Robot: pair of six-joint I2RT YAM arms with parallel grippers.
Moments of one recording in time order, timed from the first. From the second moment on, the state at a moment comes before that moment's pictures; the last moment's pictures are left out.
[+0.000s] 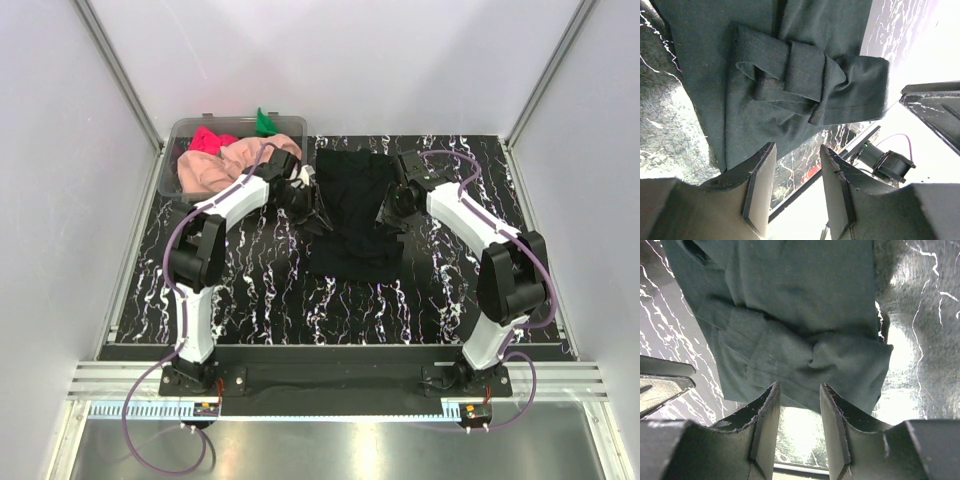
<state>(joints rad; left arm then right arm) -0.39 2.07 1.61 -0.66 0.67 -0.58 0.38 1.75 1.41 -0.76 -0.04 0.73</state>
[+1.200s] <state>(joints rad) -0.35 2.08 1.64 -0.66 0.67 -0.60 0.36 1.67 1.31 -0.91 0.02 0.76</state>
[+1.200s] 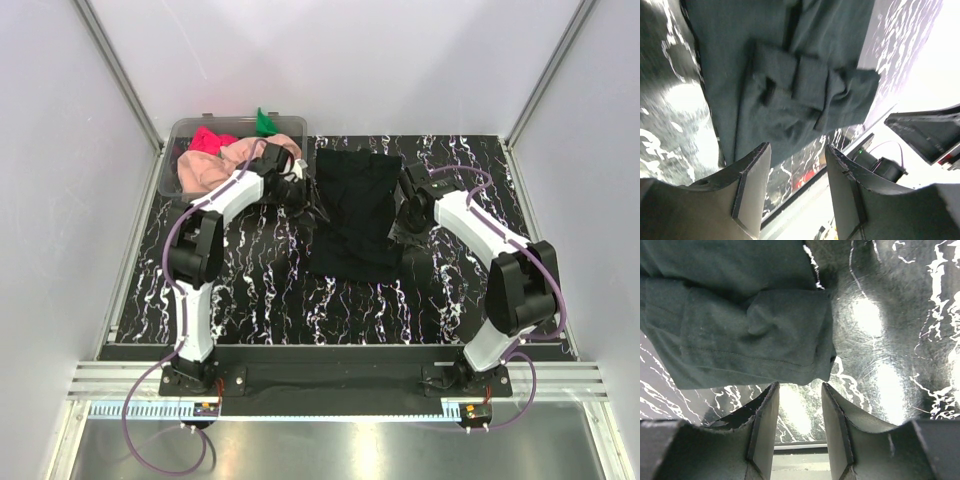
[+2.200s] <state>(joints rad) -0.34 2.14 1.68 -0.67 0.68 -0.60 0.35 1.84 1.30 -0.86 0.01 0.75</state>
